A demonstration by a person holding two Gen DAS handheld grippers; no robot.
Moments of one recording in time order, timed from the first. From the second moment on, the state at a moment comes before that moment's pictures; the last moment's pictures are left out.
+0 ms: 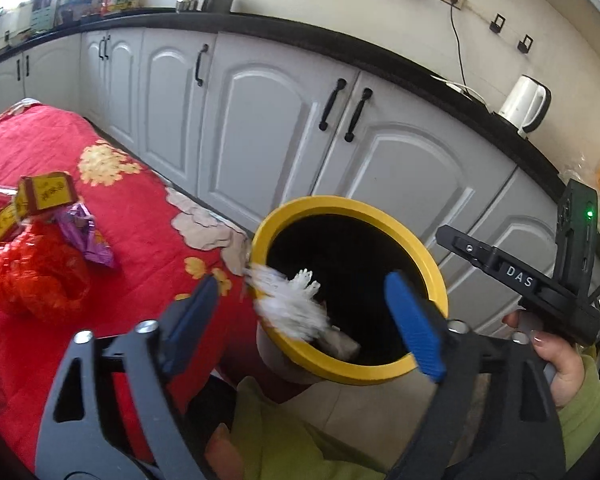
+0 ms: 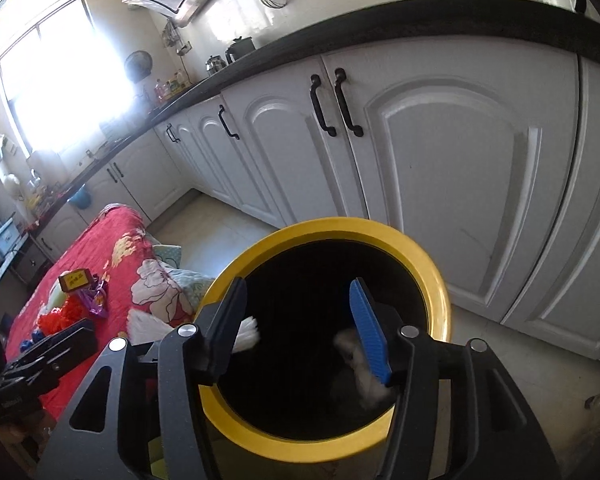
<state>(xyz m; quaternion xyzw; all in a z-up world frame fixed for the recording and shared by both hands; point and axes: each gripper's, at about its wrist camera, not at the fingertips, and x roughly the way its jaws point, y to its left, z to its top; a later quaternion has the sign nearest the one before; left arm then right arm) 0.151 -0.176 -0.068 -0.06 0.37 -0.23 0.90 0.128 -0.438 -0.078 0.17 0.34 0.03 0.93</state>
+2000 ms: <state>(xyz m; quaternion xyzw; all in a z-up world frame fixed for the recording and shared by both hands) 0.094 0.038 -0.005 -0.09 0.24 0.03 0.97 0.115 -0.187 -0.016 0.00 0.29 0.26 0.92</state>
